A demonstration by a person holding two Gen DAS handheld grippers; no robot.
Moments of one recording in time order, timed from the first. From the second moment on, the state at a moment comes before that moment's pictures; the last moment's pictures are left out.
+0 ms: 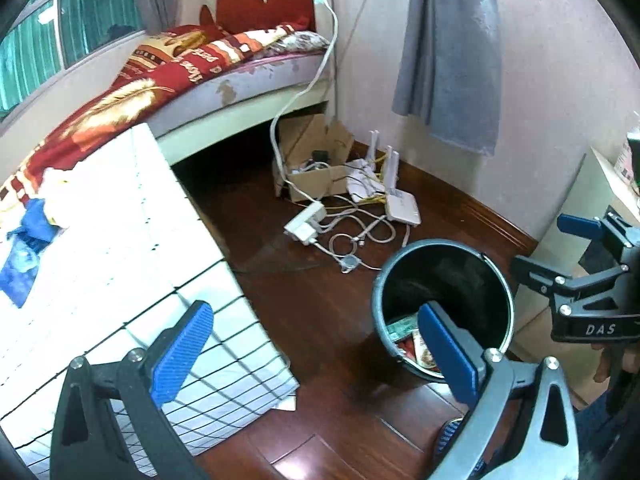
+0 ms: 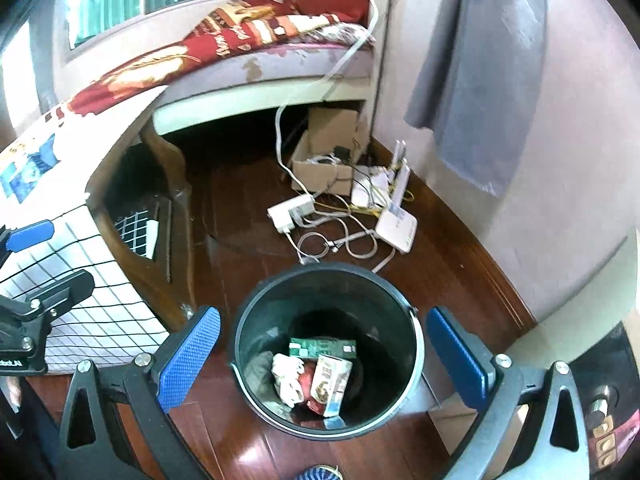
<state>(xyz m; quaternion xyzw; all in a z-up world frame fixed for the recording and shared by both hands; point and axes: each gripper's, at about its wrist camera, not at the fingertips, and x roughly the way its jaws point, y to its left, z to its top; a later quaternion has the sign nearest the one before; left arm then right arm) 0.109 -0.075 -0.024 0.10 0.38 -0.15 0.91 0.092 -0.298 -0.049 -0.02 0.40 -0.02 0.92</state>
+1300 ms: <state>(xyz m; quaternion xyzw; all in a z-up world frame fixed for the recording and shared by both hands) 0.051 0.265 0.014 -0.05 0.31 0.16 0.94 0.155 0.056 0.021 -0.09 0.30 0.28 0.91</state>
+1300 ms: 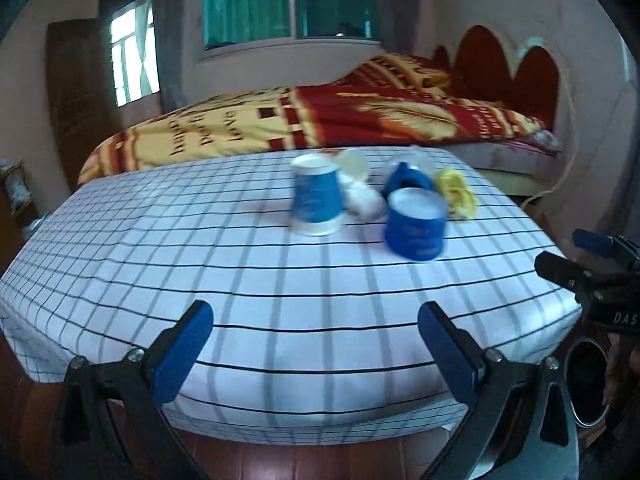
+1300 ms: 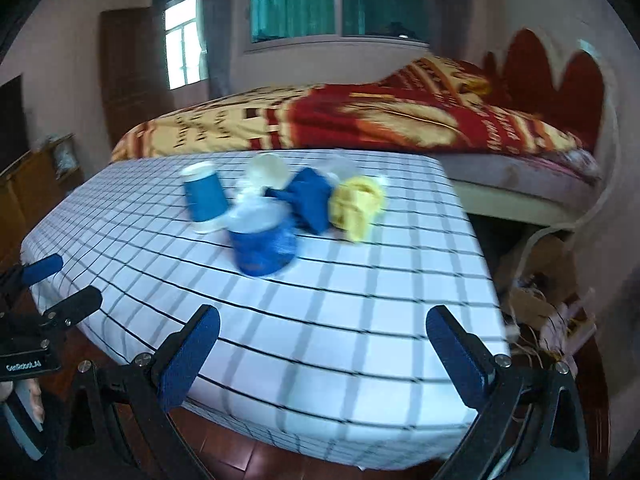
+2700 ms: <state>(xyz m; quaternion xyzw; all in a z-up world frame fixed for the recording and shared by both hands) 0.222 0.330 -0.012 -0.08 0.35 0.12 0.93 0.297 0.183 -0.012 -0.15 0.36 0.32 0.86</state>
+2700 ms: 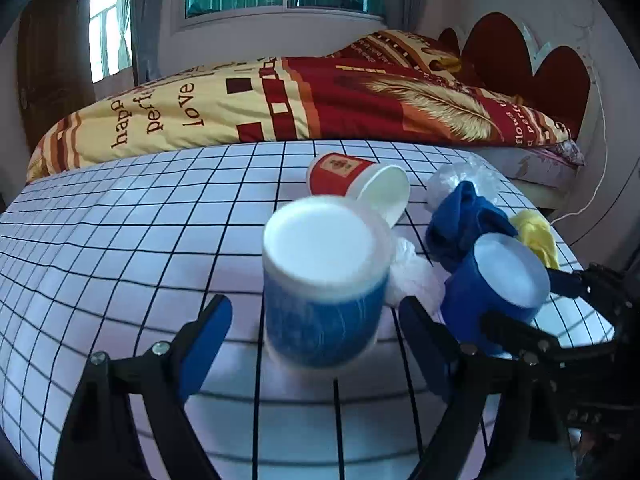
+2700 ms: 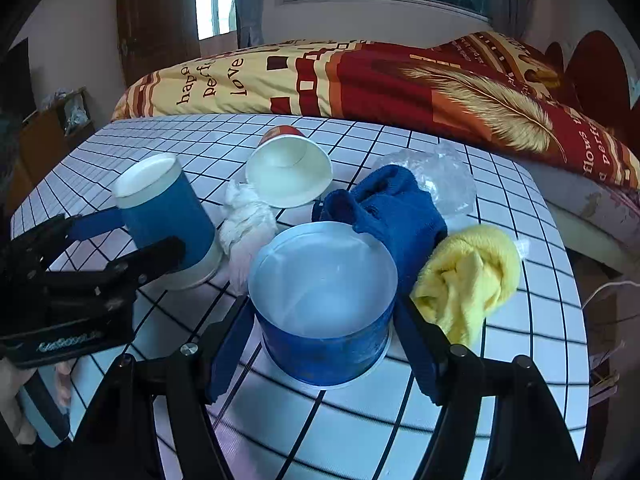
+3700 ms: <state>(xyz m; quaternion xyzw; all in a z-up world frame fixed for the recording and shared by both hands) 0.145 0.292 0.012 -0.05 0.33 0.09 0.94 0.210 0.126 0.029 -0.15 0.29 0.36 0.88</state>
